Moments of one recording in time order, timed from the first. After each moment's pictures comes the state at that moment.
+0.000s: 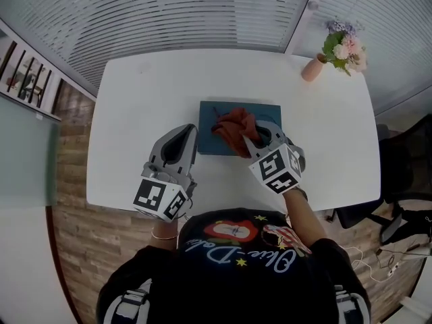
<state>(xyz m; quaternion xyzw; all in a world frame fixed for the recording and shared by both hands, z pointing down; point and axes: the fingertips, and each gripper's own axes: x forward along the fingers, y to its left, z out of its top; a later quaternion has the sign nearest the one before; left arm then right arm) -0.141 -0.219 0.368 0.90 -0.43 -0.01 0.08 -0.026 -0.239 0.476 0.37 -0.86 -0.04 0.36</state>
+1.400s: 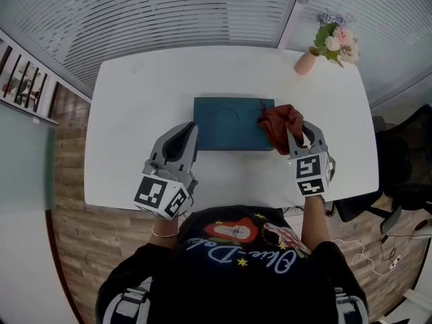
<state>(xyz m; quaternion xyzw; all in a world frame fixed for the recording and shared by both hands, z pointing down) -0.121 -0.211 0.369 0.91 -0.41 -0.01 0.08 0.119 -0.219 0.456 0.54 -0.75 -0.02 0.37</state>
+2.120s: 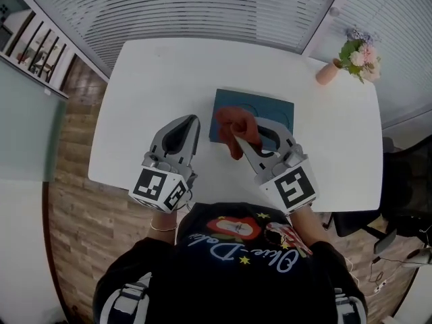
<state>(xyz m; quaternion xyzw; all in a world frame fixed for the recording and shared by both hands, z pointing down) -0.168 -0.201 0.368 0.88 -0.47 -0.01 0.07 -0.089 -0.185 0.360 0.31 -0.93 -0.09 0.16</state>
